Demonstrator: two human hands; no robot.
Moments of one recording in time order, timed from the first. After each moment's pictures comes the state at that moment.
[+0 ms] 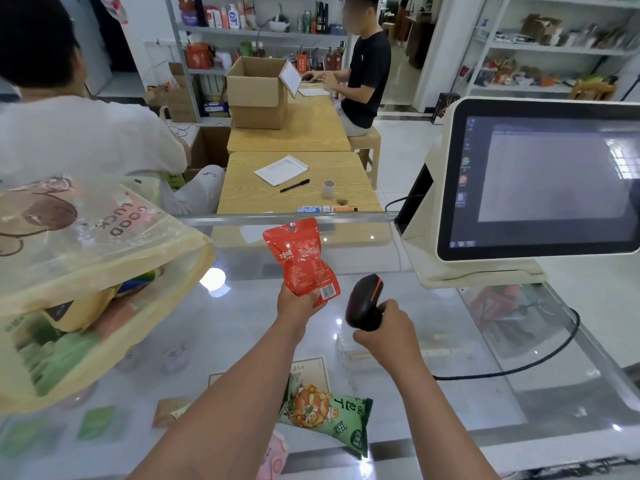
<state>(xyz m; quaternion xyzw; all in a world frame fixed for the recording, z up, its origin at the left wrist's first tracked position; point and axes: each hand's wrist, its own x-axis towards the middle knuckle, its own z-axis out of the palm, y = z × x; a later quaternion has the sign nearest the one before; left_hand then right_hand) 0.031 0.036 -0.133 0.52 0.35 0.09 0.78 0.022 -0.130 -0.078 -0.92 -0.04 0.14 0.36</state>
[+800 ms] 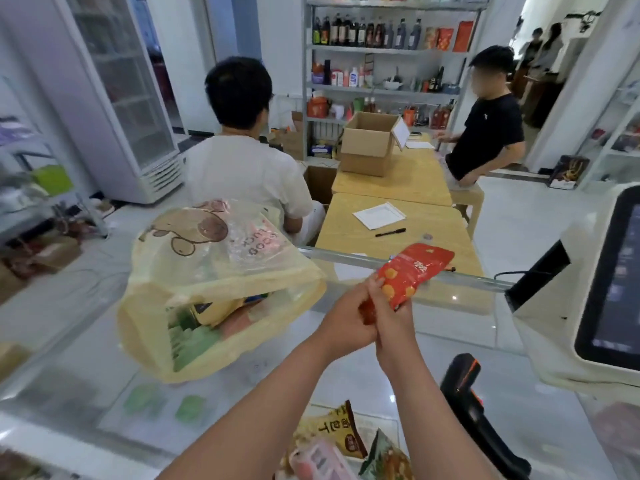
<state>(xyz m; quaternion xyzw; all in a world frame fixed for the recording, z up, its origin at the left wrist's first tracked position) -0.038 0.110 -0.039 0.79 0.08 0.16 0.59 0.016 0.038 -0.034 -0.57 -0.01 0.24 0.78</state>
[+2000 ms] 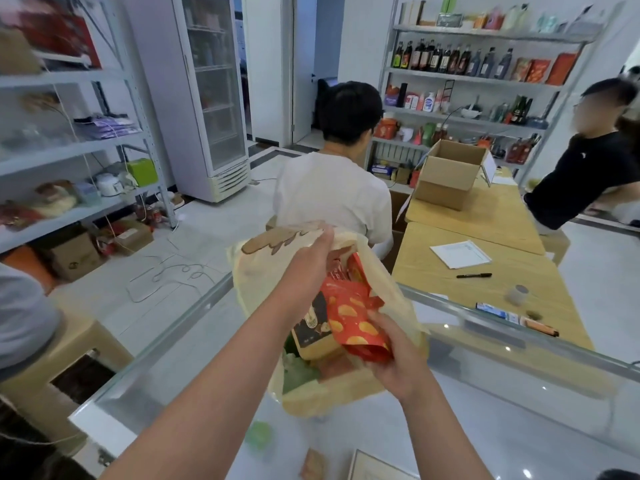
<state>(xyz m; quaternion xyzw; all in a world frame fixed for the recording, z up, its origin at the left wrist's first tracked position) -0.155 0.313 0.065 0.63 0.34 0.27 0.64 -0.061 0.190 -0.020 -0.46 -0.05 0.52 0.72</state>
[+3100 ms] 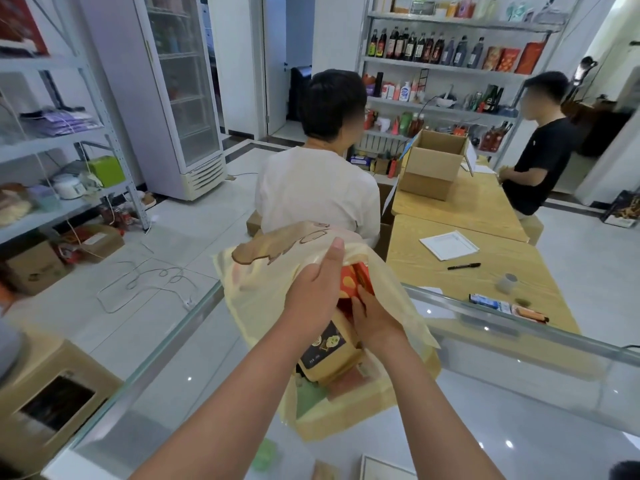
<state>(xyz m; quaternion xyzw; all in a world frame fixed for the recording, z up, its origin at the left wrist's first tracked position) -0.165 0.316 0.062 0.70 0.33 0.28 0.57 -0.034 0.271 -0.047 -0.90 -0.35 0.14 0.23</state>
